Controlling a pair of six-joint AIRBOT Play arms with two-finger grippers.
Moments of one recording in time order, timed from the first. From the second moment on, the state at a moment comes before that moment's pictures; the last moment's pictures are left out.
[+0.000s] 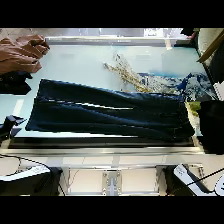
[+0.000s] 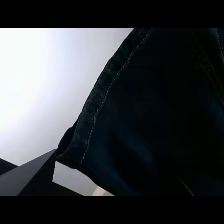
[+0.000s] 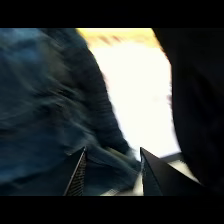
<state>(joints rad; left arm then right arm) 1.08 -1.34 0.82 0.82 -1.15 -0.92 -0.82 -1.01 1.00 -1.23 1.22 1.09</state>
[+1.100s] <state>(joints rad) 1.07 -1.26 0.63 0.91 -1.05 -0.99 -0.82 -0.98 1.01 -1.16 1.35 1.06</state>
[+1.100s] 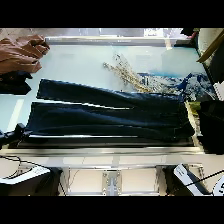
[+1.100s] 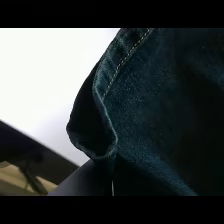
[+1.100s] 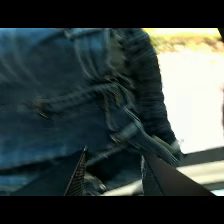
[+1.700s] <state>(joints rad) 1.14 -1.21 0.80 0.64 -1.17 -0.99 -0.82 -0.99 1.01 -1.10 1.20 1.05</state>
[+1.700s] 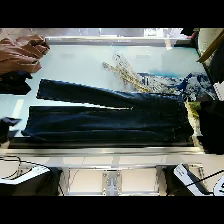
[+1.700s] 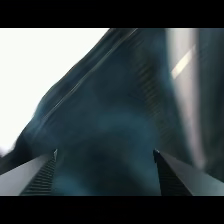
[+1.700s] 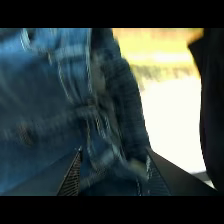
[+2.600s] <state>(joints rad) 0.60 -1.85 1.63 0.75 -1.08 -1.28 -0.67 -1.41 1.17 -0.87 0.94 1.11</state>
